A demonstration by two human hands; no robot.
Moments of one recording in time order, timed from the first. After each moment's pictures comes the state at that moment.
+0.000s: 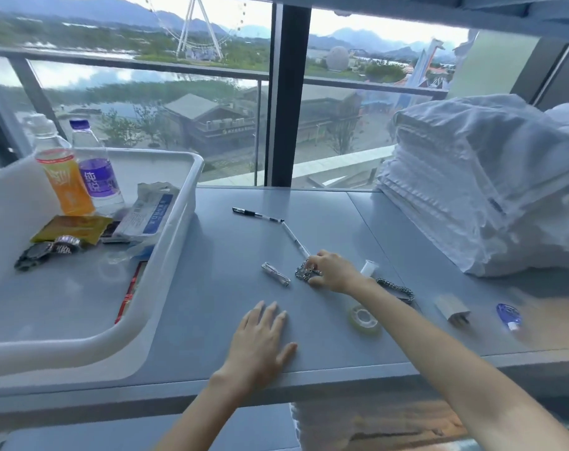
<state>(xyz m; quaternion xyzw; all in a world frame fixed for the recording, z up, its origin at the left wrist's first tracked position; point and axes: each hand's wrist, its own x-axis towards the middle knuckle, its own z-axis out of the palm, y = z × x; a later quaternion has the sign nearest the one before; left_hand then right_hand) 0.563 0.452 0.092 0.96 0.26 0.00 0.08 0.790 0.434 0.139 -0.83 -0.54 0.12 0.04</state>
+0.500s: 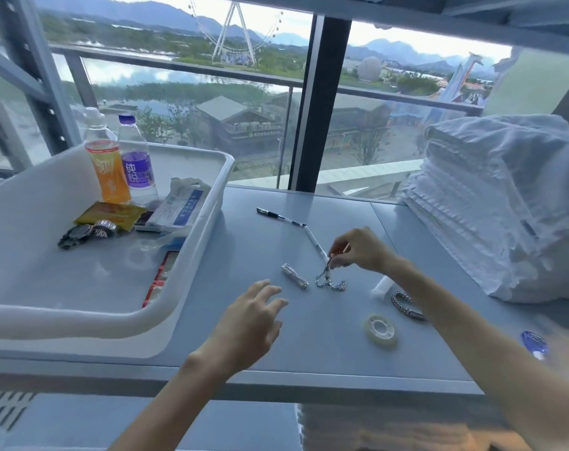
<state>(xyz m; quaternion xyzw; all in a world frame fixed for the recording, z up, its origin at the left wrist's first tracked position) 0.523 0.465 0.146 0.96 0.23 0.13 0.10 0.789 0.435 0.207 -0.77 -0.59 0.14 0.19</state>
